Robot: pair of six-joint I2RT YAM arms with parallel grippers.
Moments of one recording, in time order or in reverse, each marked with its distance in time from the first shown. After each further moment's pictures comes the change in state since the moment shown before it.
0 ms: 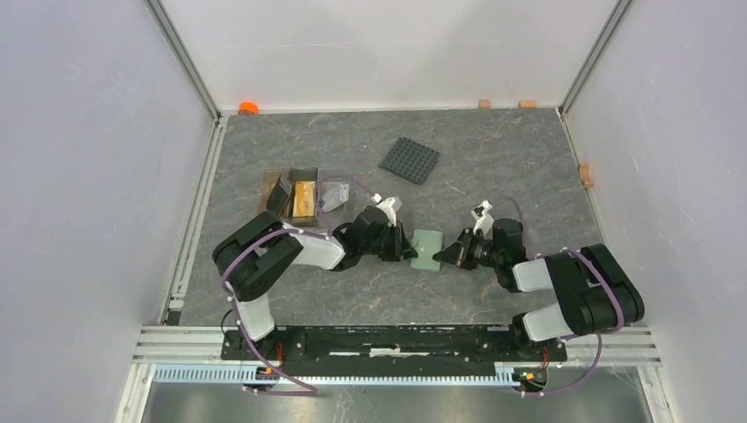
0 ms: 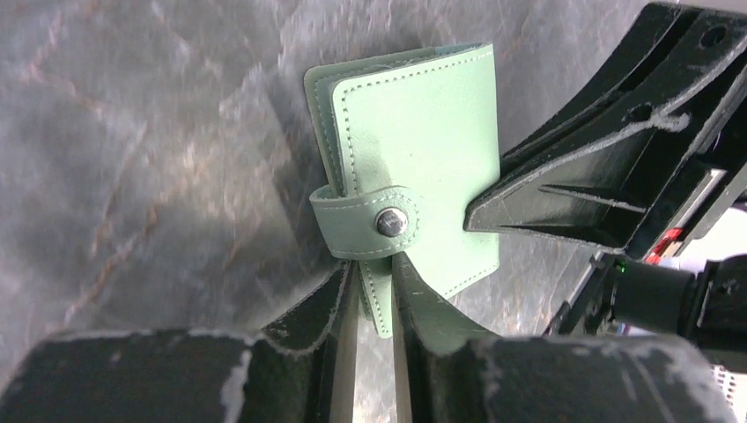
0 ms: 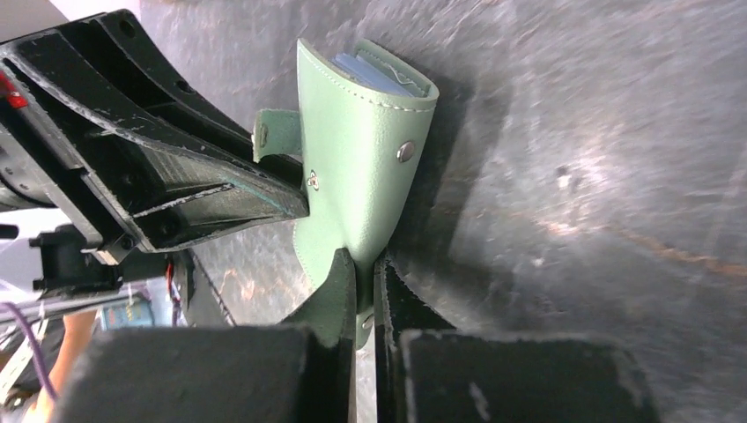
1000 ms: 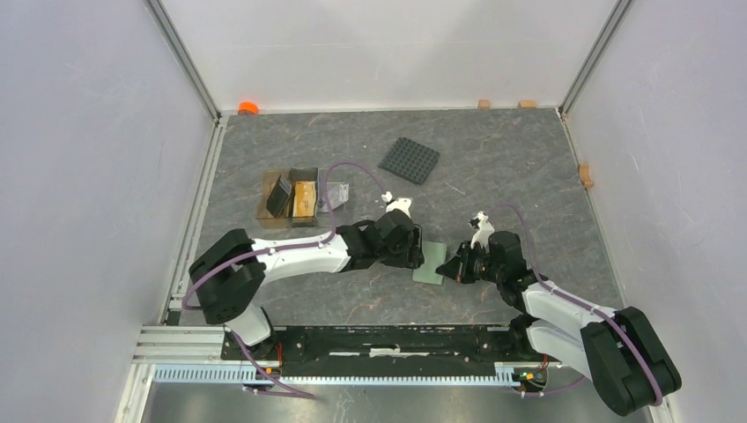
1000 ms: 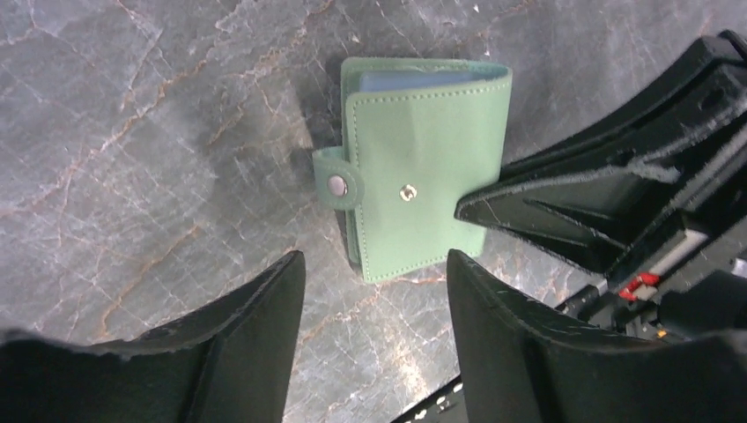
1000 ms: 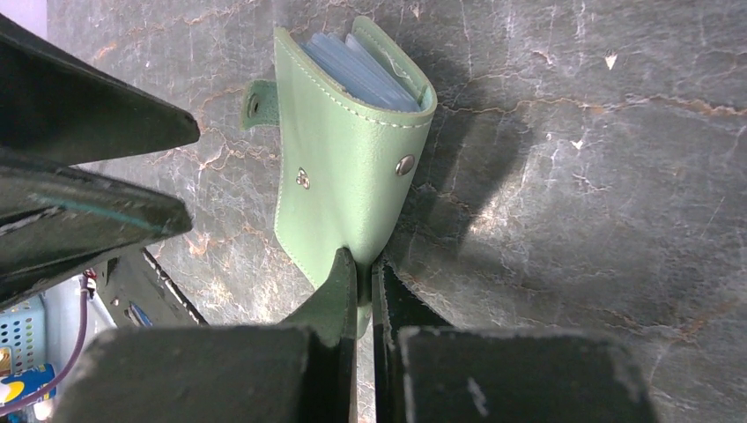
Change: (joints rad) left arm -0.190 -0.224 0.186 -0.617 -0.354 -0.005; right arm 0.151 -0.428 -0.059 -0.404 0.218 -0.115
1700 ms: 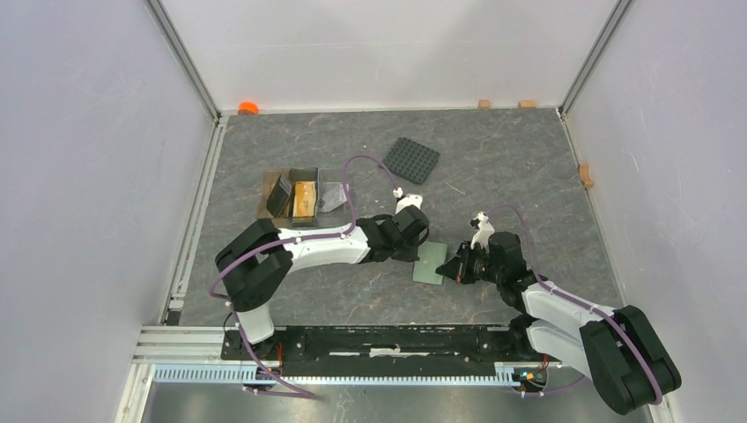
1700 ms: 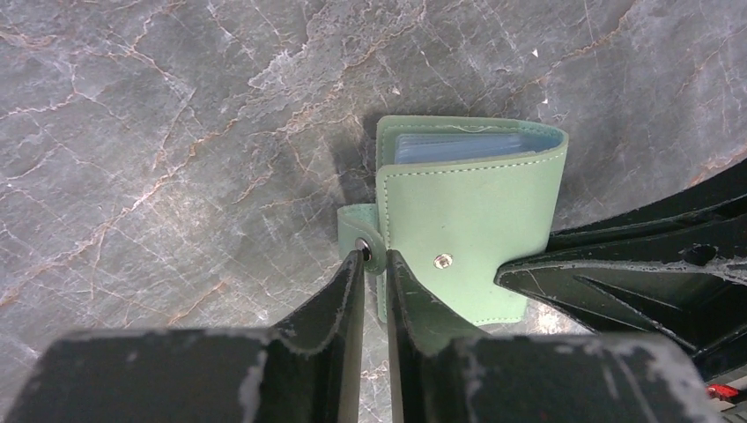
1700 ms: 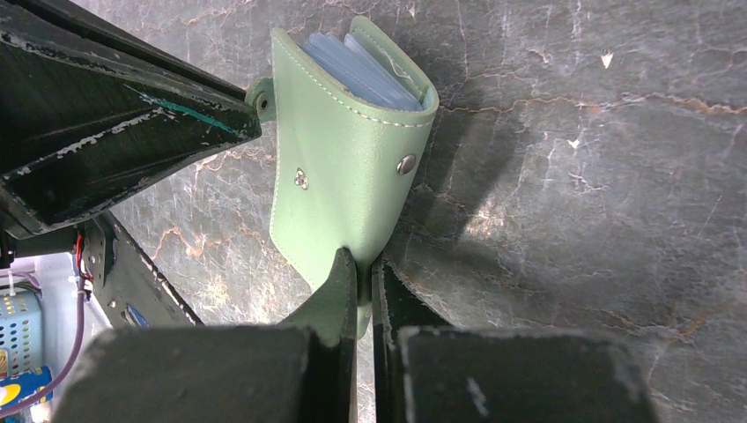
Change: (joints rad) left arm -0.001 0.175 0.163 -0.089 -0.098 0.043; right arm 0.004 0.008 -0.008 0.017 0.007 0.000
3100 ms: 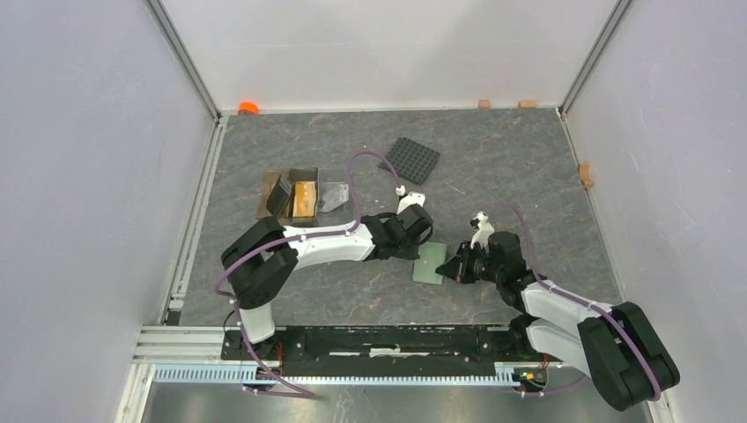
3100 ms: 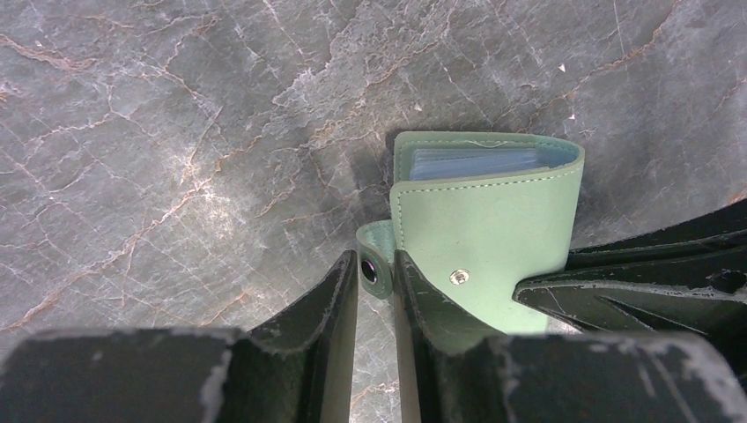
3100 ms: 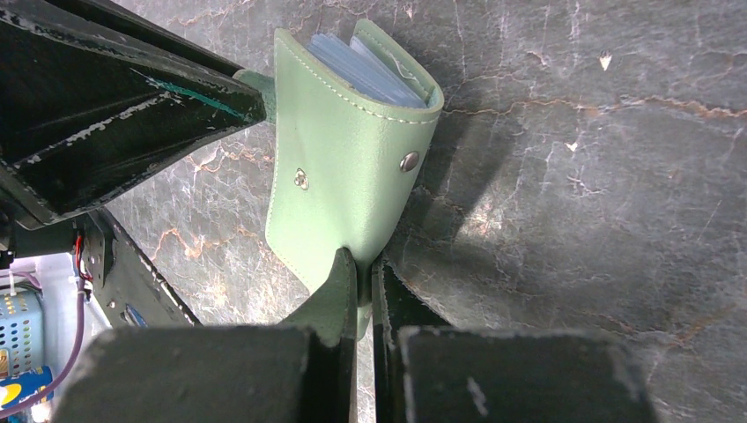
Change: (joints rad) left arm 0.000 0.037 0.050 -0.052 -0.050 0.030; right arm 0.002 0.030 0.000 0.019 -0.005 -0.001
